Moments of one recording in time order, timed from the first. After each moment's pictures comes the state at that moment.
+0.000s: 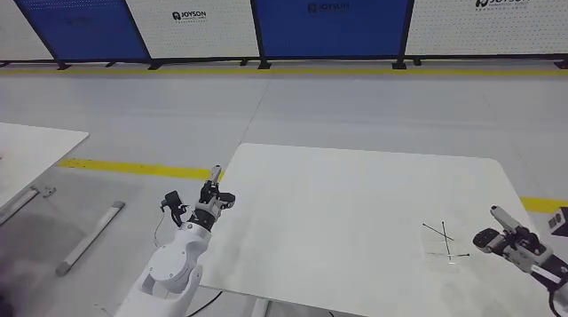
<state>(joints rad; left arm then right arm) 1.73 -1.15 -1.60 -1.80 -0.42 0.00 0.00 -1.53 -1.06 1.83 -1.64 0.29 0.01 1.02</state>
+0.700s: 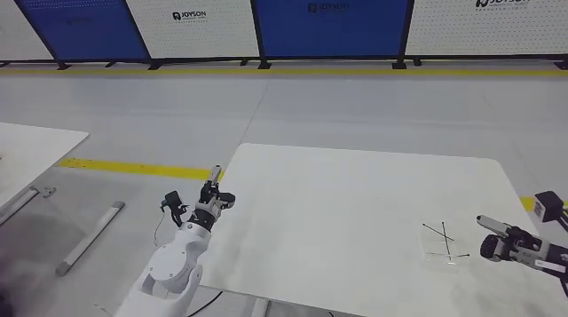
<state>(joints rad) 1.73 -1.15 -1.60 -1.80 -0.42 0.00 0.00 -1.34 -1.01 1.79 -1.51 0.10 0.06 1.37</state>
